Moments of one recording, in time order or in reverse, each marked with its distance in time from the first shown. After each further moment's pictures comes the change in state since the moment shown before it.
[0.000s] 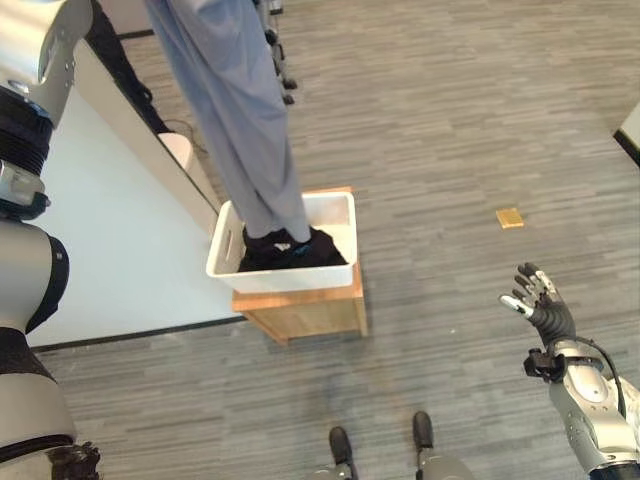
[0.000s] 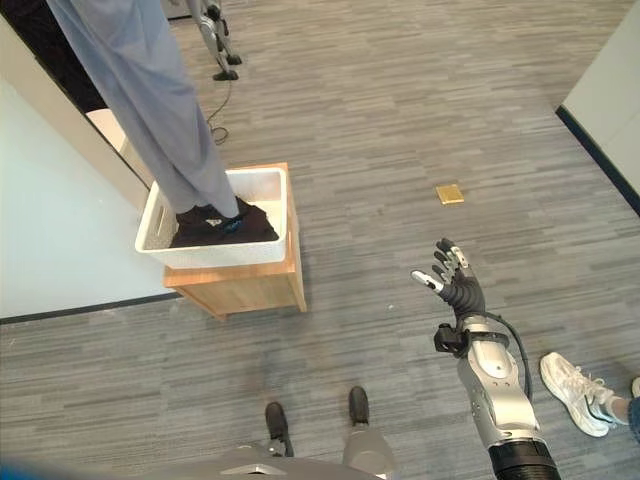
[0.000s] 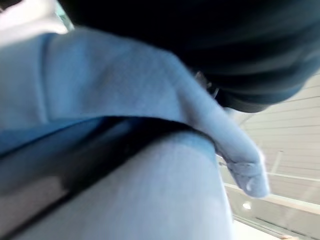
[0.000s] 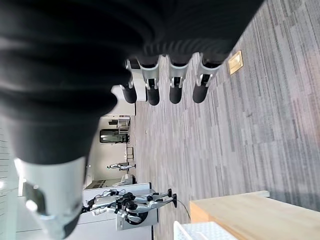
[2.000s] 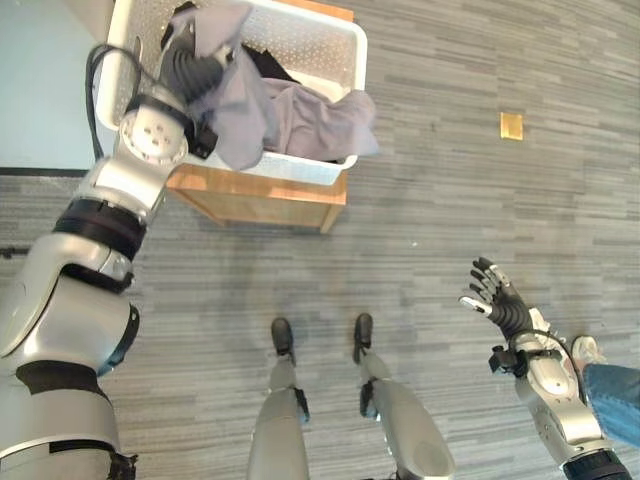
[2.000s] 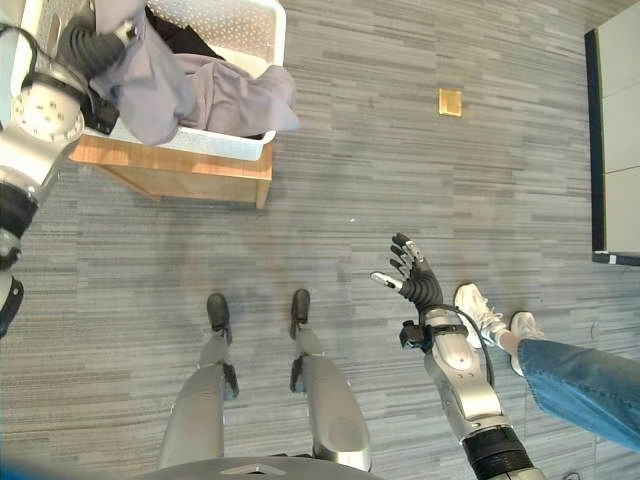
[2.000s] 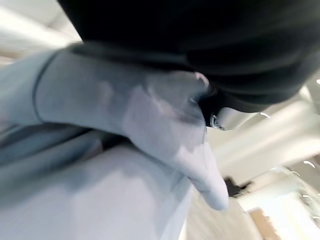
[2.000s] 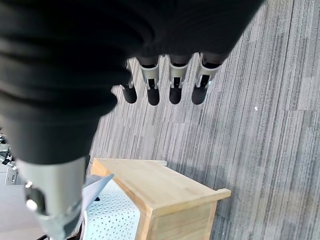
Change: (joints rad) left arm 0.361 -0.124 0.113 -0.038 0.346 0.046 0.027; right arm -0.057 0.036 0.172 -0.012 -0.036 -0.047 0.001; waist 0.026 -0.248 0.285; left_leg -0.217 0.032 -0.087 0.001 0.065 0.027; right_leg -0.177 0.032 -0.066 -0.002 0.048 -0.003
